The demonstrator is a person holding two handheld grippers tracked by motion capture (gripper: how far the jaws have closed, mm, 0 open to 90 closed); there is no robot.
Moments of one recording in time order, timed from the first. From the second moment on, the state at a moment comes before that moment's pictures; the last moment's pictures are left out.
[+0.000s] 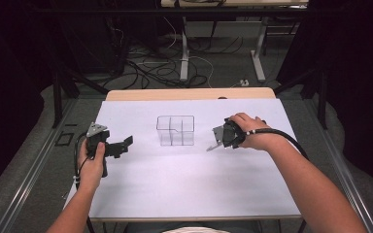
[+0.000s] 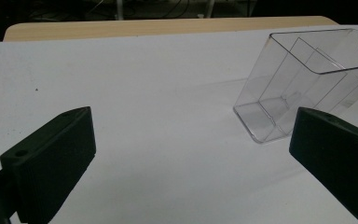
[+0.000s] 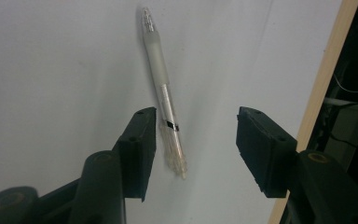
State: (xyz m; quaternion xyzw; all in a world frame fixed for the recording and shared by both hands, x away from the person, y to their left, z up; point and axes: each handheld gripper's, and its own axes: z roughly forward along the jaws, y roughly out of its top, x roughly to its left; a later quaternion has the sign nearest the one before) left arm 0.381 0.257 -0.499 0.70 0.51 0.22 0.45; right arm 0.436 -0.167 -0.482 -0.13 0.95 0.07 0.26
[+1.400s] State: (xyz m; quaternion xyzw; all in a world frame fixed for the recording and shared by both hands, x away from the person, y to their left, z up) left arm 0.381 0.258 -0.502 0.70 0.51 0.22 0.44; right arm 0.450 -0.152 -0.528 -0.20 0.95 0.06 0.22
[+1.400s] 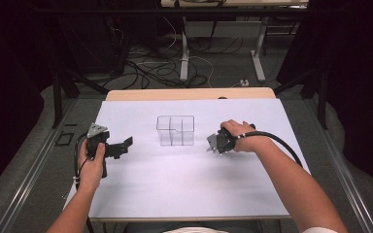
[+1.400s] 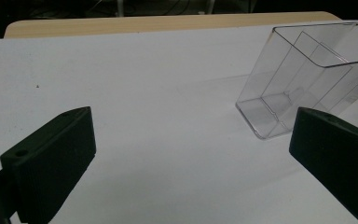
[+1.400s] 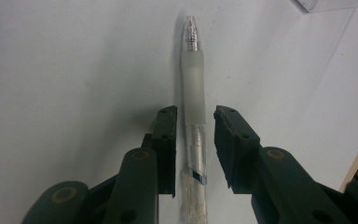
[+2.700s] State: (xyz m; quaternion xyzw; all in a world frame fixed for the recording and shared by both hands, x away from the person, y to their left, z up) left arm 0.381 0.257 -0.502 0.71 0.51 0.22 0.44; right arm 0.447 -0.146 -0.528 -0.19 0.95 0.07 0.24
